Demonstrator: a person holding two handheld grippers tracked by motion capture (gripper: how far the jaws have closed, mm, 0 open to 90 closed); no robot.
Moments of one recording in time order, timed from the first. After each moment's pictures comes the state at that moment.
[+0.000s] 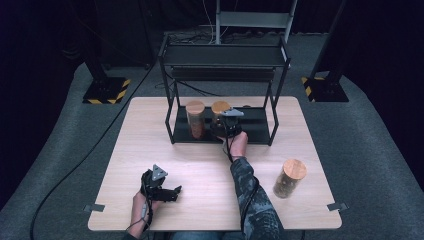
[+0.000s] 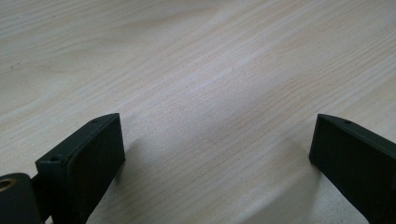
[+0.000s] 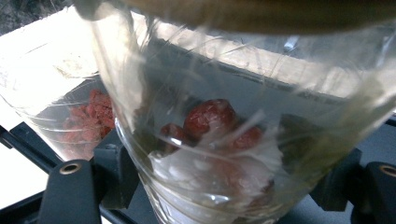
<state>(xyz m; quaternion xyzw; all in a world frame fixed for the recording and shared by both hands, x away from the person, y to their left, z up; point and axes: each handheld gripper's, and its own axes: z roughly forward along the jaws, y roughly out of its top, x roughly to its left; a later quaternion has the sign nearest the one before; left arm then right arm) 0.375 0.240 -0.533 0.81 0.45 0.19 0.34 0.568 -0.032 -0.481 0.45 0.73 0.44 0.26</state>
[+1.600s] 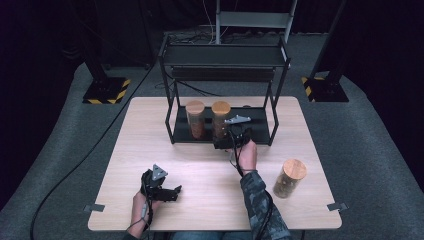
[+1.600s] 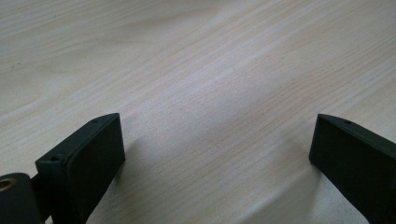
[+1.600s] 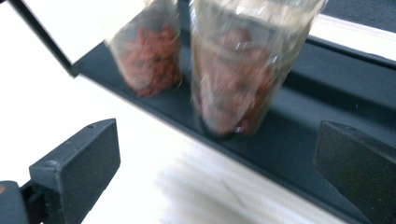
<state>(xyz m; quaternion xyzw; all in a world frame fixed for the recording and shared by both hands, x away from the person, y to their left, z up) 0.375 0.240 -0.533 0.80 0.45 0.20 0.34 0.501 -0.050 -0.452 0.46 0.77 0.38 0.22</state>
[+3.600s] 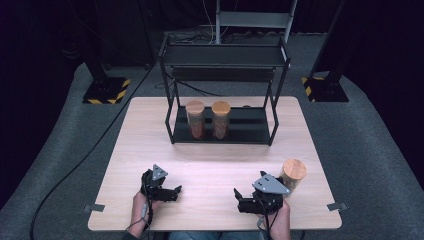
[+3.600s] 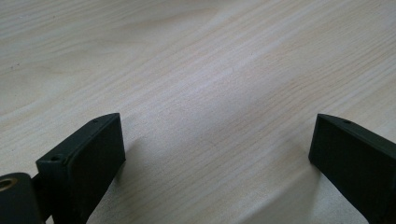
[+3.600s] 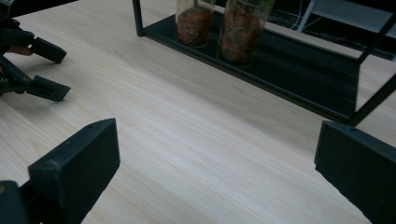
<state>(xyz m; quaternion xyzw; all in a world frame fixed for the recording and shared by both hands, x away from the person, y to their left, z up) 0.375 0.239 -0.533 0.80 0.45 0.20 0.34 0.298 -0.120 -0.446 0.40 0.75 0.43 0.29</state>
